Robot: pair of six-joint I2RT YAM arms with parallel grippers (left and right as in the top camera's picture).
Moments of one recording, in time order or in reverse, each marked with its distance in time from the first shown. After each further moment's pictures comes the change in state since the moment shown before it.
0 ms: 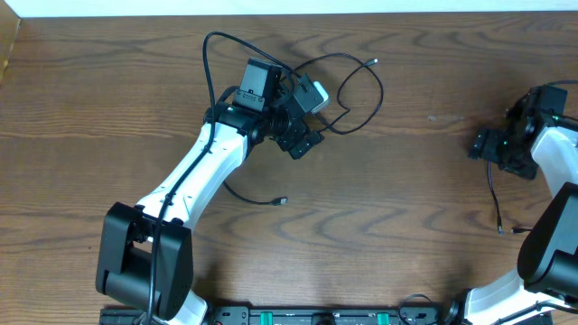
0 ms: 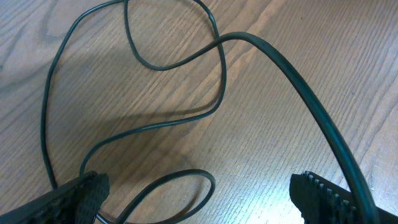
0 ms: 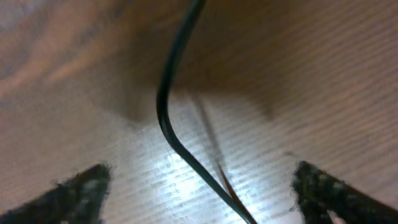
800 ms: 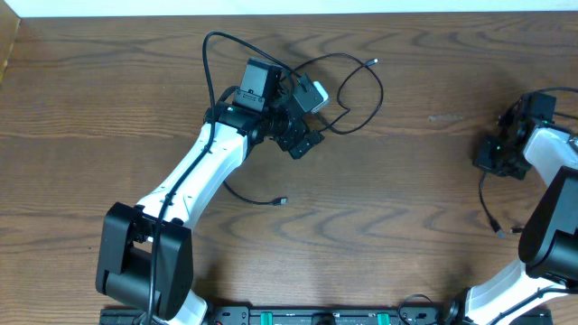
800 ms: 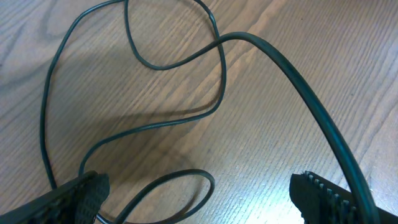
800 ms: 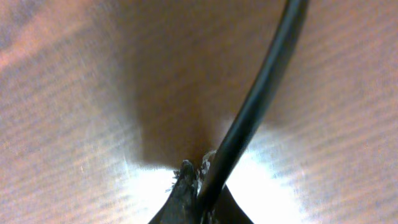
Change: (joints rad) left arm 0.000 0.000 0.000 0.000 0.000 -0.006; right arm -0.006 0.082 -0.027 0.049 -0.004 -0.002
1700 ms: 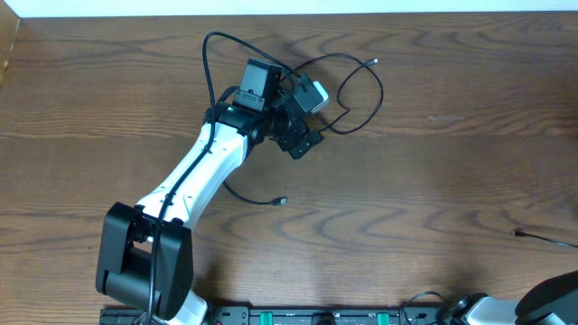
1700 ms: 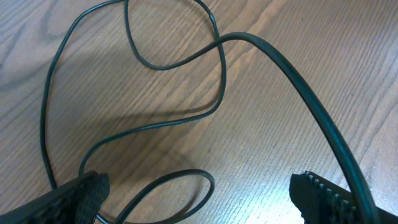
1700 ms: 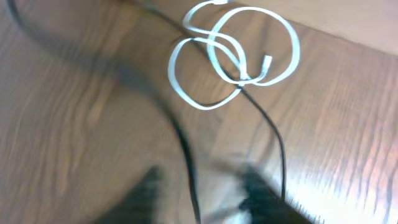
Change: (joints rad) left arm 0.000 0.000 0.000 0.000 0.000 0.000; right arm -0.492 -0.336 0.278 -0.198 0.161 0.236
